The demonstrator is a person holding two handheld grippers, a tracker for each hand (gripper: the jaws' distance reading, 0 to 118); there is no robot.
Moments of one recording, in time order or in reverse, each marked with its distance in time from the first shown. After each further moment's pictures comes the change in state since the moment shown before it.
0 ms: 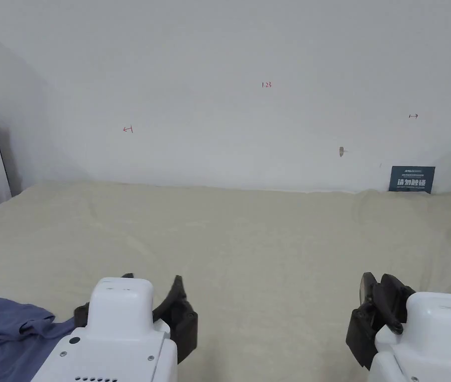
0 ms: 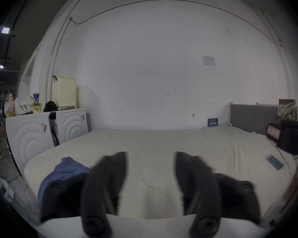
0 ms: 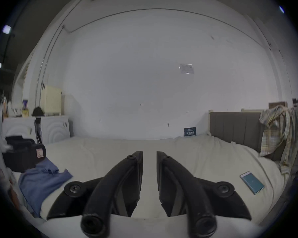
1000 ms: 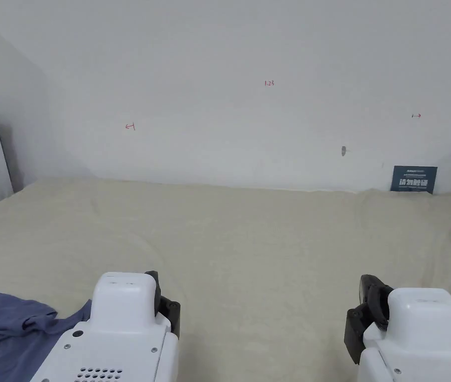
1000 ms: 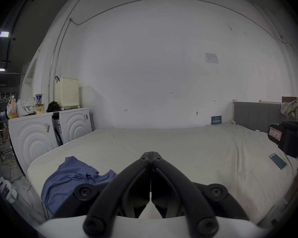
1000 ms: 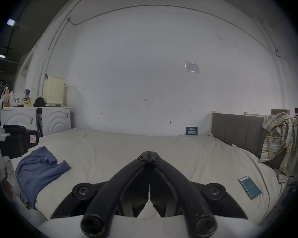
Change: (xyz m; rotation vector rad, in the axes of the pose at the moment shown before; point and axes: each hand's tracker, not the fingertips) left arm -0.004 0.002 -0.003 -0.016 0.026 0.001; right arm -0.008 -0.003 -0.009 -0.046 0.023 0.111
